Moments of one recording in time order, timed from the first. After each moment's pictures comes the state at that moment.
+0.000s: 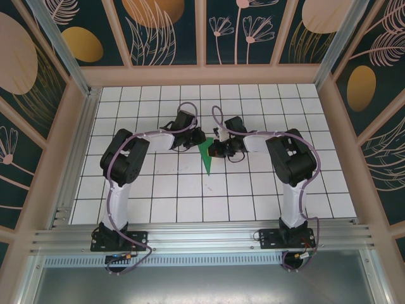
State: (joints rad) left arm -0.53 2.14 1.32 -0.04 0.26 -0.78; right arm 0.48 2.01 1.12 -0.14 -0.61 0.39
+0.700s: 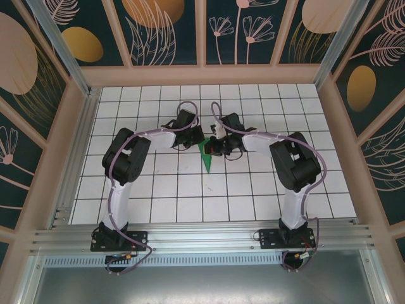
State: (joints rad) left arm -0.53 2.16 1.37 -0.08 0.22 -0.81; right arm 0.54 1.93 1.16 -0.21 -0.60 0.52
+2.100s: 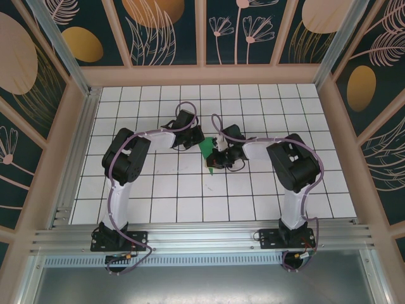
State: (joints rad) left arm -0.53 2.16 1.35 -0.07 0.22 -0.87; right arm 0.54 1.92 1.00 -0.17 -0.67 0.52
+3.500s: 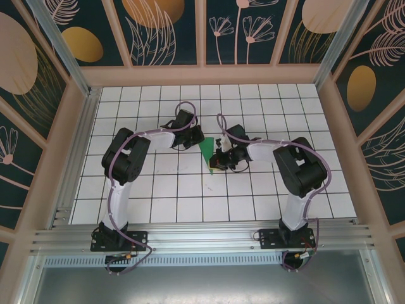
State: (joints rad) left arm -0.52 2.16 1.35 -0.06 0.25 -0.86; right arm 0.53 1.85 0.96 -0.22 -0.69 0.57
